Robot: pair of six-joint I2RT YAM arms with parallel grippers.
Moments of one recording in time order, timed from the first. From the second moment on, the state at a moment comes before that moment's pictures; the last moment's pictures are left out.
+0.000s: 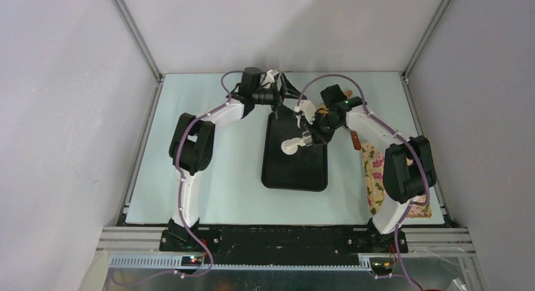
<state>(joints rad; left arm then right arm) -0.44 2.17 1.65 0.10 0.95 -1.24 0.37 1.74 1.37 -0.79 -0.42 -0.66</state>
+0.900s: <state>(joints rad) -0.46 2.11 1.62 0.25 0.94 -1.33 0.35 1.58 1.10 -0.29 -0.64 -0.05</state>
